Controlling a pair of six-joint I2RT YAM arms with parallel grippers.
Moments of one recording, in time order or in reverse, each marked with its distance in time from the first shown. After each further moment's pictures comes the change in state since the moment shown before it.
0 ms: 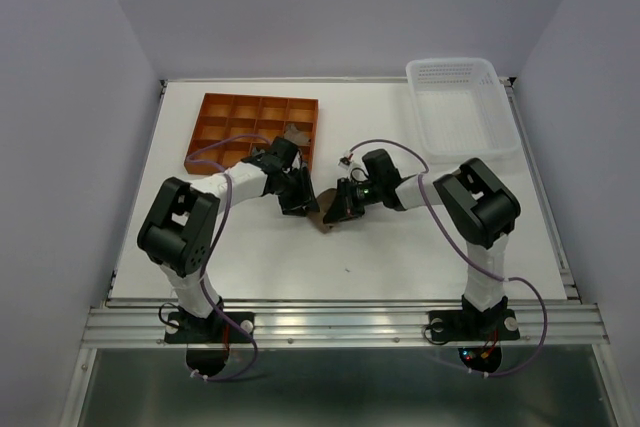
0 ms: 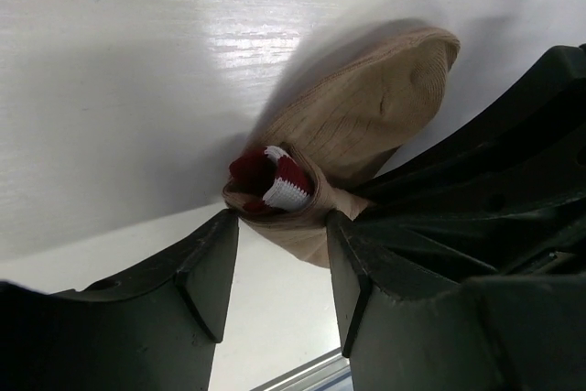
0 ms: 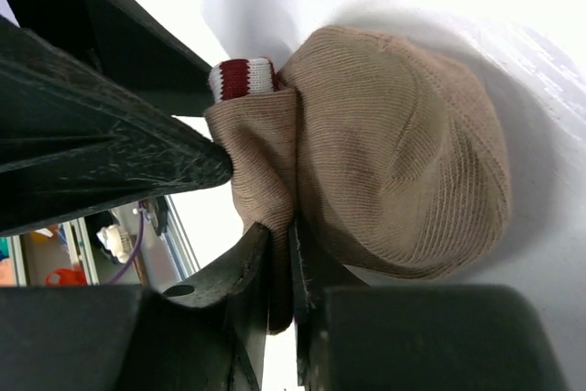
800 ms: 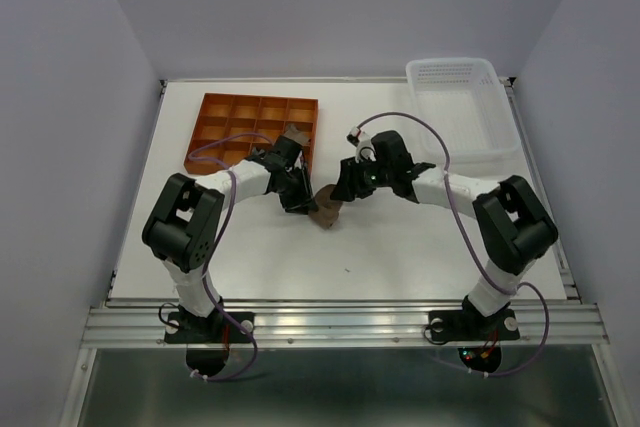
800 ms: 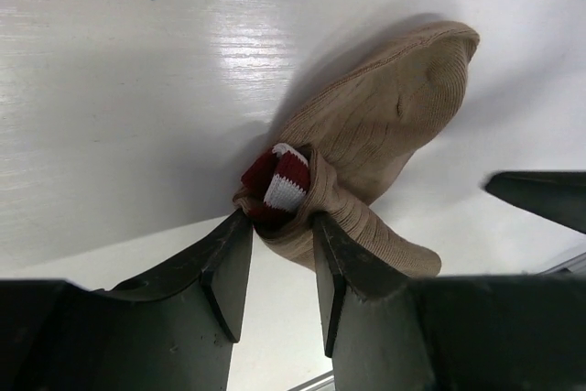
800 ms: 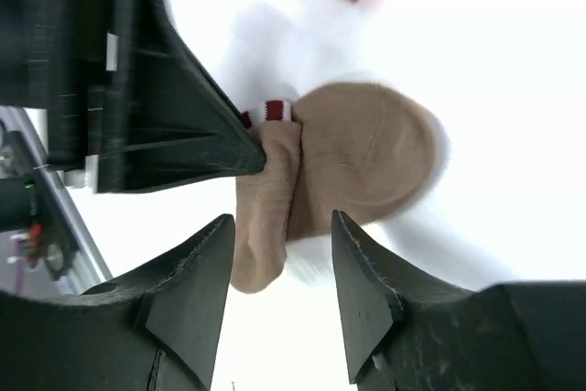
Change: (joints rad) left arm -0.005 0.050 0.031 0.004 -0.037 -0.002; right arm -0.003 -0.215 0.051 -0.214 0.268 -0.269
